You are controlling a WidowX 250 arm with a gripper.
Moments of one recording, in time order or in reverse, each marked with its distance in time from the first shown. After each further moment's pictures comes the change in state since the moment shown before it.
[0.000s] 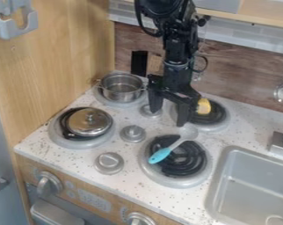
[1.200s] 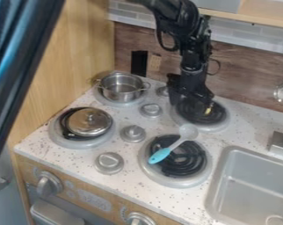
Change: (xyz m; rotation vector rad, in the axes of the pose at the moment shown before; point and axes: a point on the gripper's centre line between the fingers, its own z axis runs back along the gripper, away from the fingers) arm 0.083 -0.005 -0.036 0.035 -0.206 -0.049
